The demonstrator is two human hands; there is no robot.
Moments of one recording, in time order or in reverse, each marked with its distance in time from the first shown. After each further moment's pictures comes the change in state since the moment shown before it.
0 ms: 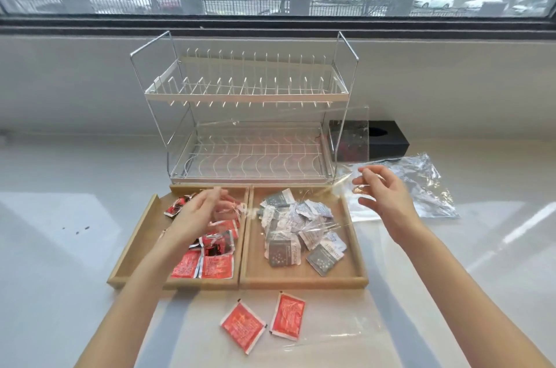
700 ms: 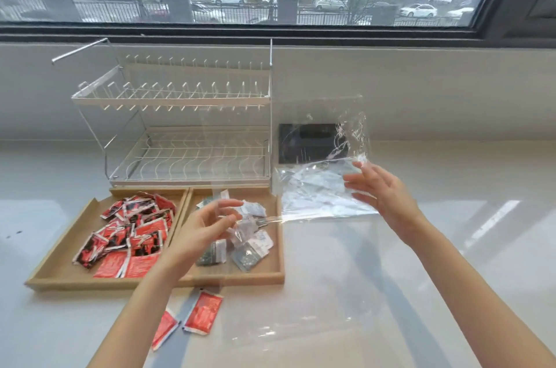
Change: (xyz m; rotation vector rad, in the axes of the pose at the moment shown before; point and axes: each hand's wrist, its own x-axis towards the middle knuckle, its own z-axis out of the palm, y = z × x) left_hand -0.022 0.017 0.145 -0.008 -0.139 0.138; right_hand 0.006 -0.013 -0.155 0.071 -0.187 -0.048
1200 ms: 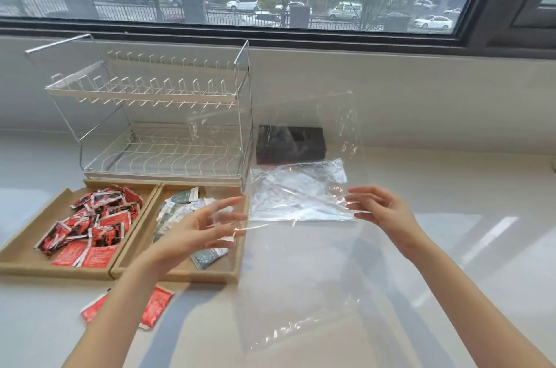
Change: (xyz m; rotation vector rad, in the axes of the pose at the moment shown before) left_hand 0.008 0.007 0.068 -0.126 -0.221 -0.033; right_hand 0.003 0.023 -0.098 -0.166 -0.035 0.003
